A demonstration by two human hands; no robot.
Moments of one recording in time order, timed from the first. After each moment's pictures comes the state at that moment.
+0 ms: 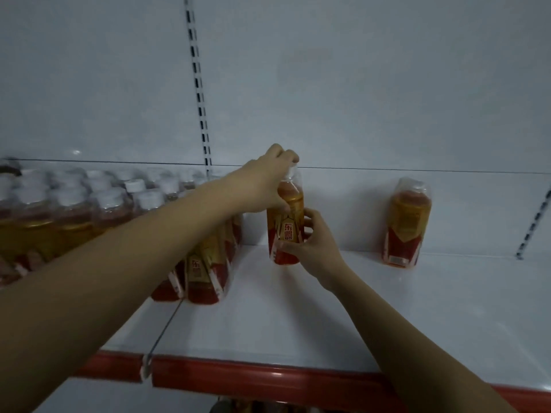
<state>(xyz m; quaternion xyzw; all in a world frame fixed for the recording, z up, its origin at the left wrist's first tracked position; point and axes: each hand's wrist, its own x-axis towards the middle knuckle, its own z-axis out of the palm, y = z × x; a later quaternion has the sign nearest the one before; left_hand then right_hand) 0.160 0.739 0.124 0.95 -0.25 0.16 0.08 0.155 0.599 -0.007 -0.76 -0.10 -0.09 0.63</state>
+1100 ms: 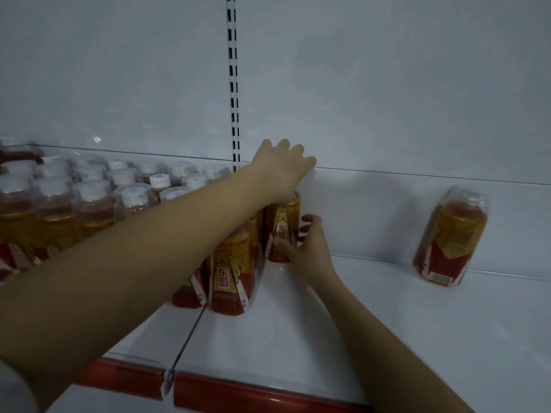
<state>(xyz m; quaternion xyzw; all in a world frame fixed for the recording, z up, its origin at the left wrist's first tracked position) 0.206 0.760 0.127 0.93 -0.19 0.23 -0.22 0.206 0.661 -0.033 -0.81 -0.06 -0.13 0.57</state>
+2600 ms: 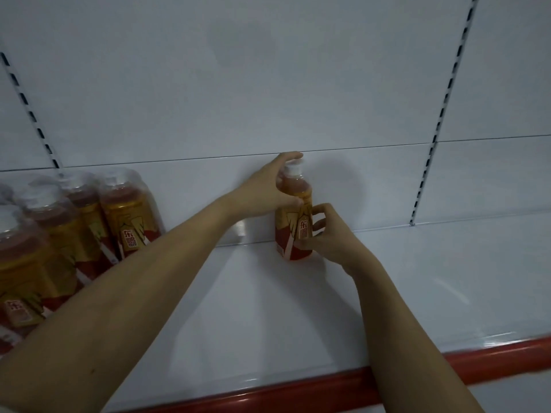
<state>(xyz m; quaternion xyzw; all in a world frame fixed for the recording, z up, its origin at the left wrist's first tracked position) 0.218 0.544 0.065 0.84 -0.35 0.01 0.42 0.159 0.381 -0.019 -0.84 0.03 -0.08 0.54</state>
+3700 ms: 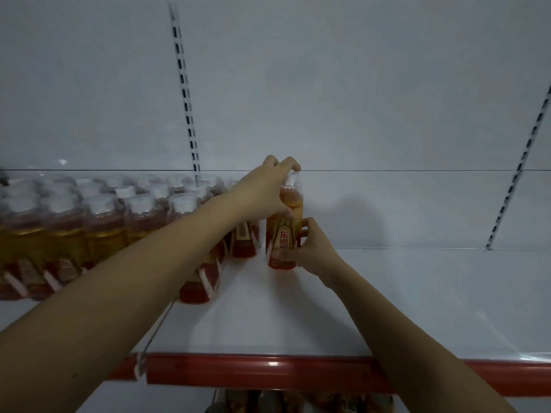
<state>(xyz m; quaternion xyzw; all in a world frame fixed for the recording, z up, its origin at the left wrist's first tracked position) 0.153 0.717 0.112 0.94 -0.27 0.16 0.15 0.148 0.575 -0.010 -0.81 -0.06 -0.05 0.58</state>
